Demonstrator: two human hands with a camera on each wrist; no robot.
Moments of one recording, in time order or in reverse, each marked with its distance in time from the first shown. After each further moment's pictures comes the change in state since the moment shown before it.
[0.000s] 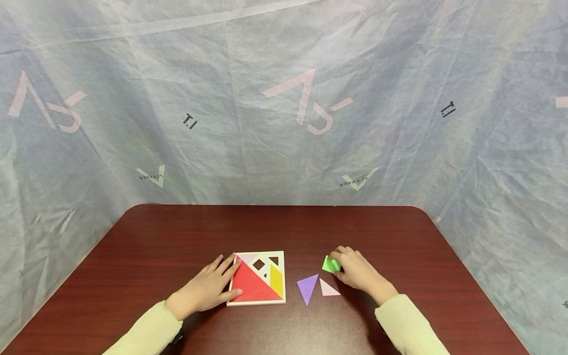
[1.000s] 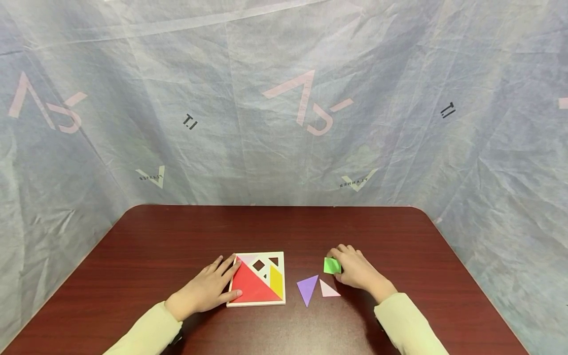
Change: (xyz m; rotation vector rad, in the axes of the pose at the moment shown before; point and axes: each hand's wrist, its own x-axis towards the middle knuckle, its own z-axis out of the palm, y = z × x) left_hand -0.001 0.001 0.000 0.001 0.004 0.009; right_hand 0.003 0.001 -0.004 0.049 -0.033 0.056
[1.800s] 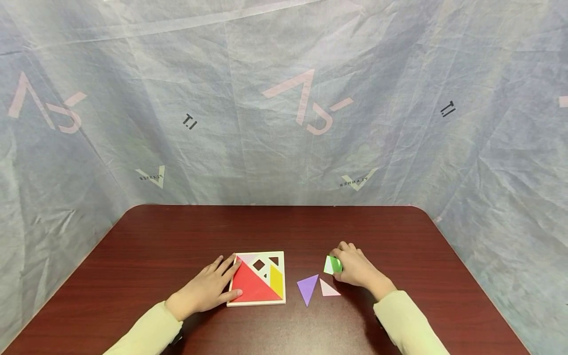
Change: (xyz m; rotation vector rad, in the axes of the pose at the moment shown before) left_hand 0.001 0.000 0.000 0.010 0.002 -0.006; right_hand 0.003 0.003 0.002 -0.005 0.005 0.037
